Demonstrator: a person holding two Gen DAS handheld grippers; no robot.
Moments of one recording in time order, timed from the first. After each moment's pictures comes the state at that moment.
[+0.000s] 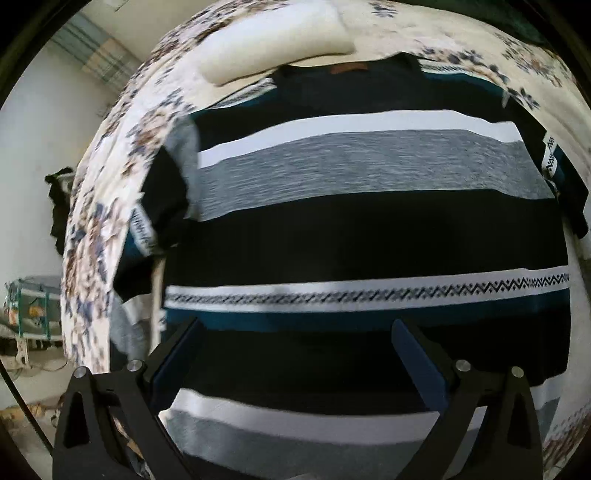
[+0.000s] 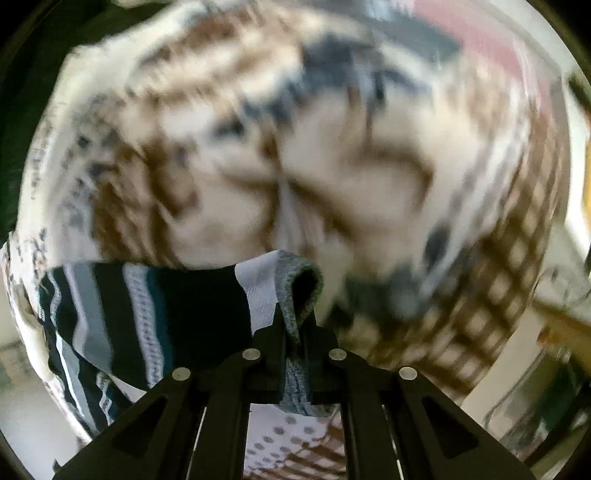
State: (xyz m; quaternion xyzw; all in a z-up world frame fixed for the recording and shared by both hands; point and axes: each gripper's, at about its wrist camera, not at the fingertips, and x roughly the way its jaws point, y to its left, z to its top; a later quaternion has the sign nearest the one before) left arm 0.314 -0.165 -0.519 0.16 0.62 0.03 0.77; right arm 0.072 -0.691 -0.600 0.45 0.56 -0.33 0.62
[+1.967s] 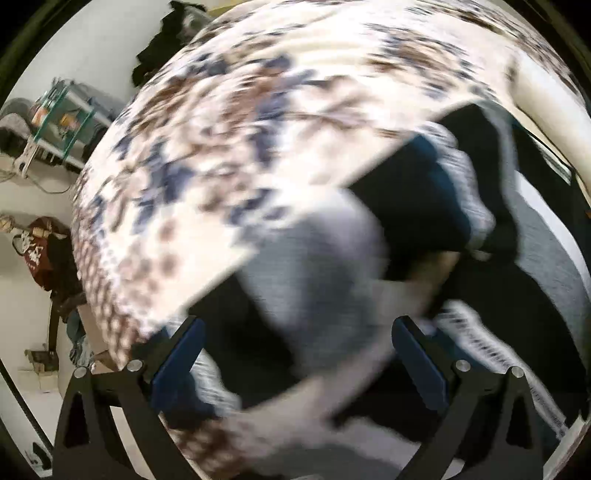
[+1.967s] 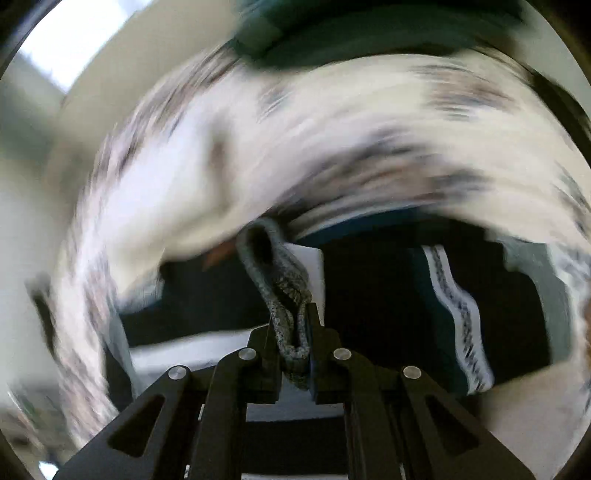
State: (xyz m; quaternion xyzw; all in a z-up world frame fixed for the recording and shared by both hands) left arm 0.300 0.141 -0.524 -0.10 0.63 0.27 0.72; right arm 0.488 -0.196 -0.542 0.17 0.55 -0.01 0.82
